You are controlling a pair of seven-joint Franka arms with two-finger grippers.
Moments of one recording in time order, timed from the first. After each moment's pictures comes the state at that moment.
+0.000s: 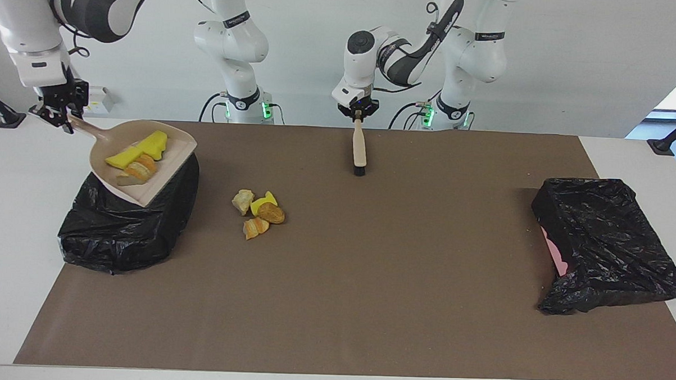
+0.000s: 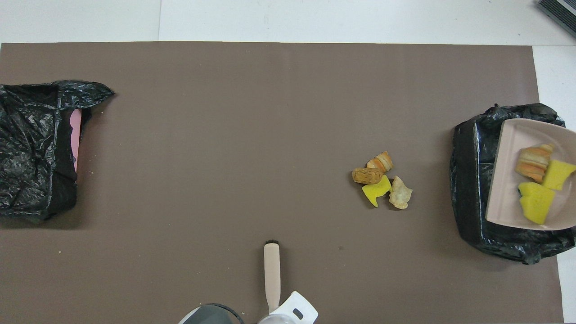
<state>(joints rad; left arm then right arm) -1.05 -0.16 -0.08 -2.47 -0.22 2.15 -0.94 -0.32 -0.17 -0.15 -1.95 -0.26 1.94 -1.73</state>
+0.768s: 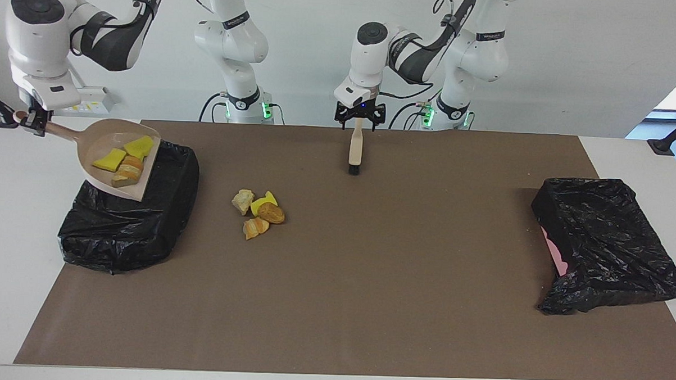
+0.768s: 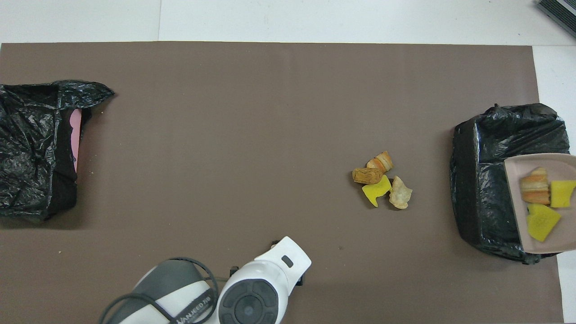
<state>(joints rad) -0.83 -0.16 -0.05 -2.24 -0.07 2.09 -0.75 -0.29 -0.13 -0.12 -2.02 -0.63 2.06 -1.82</state>
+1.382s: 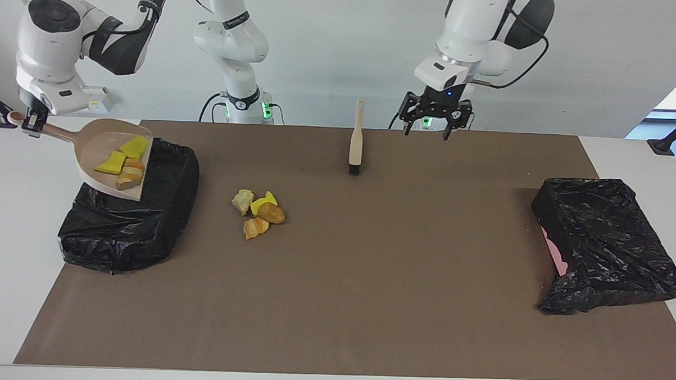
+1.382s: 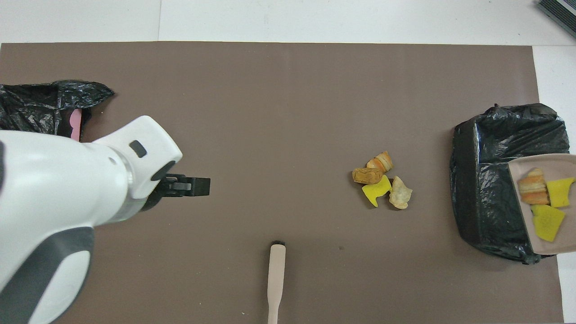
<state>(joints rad) -0.40 -0.17 -0.04 -1.80 -0.06 1.76 -0.30 -0.28 -0.13 -0.12 -2.02 -0.71 2.08 -1.81</state>
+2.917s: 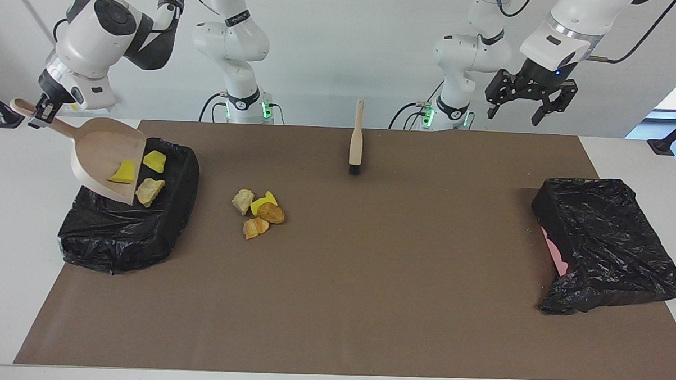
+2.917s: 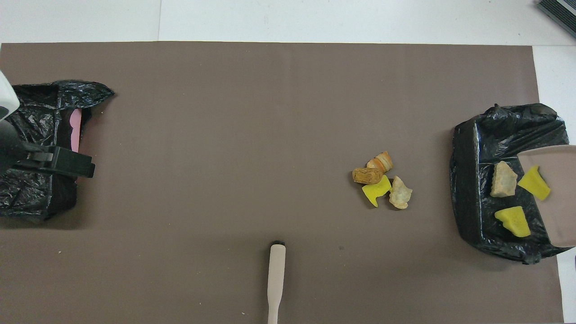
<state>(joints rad) -0.15 -0.04 -0.03 -1.45 -0.05 1.38 -0.02 -0.12 -0.28 -0.11 -2.15 -1.10 2.09 -1.57</state>
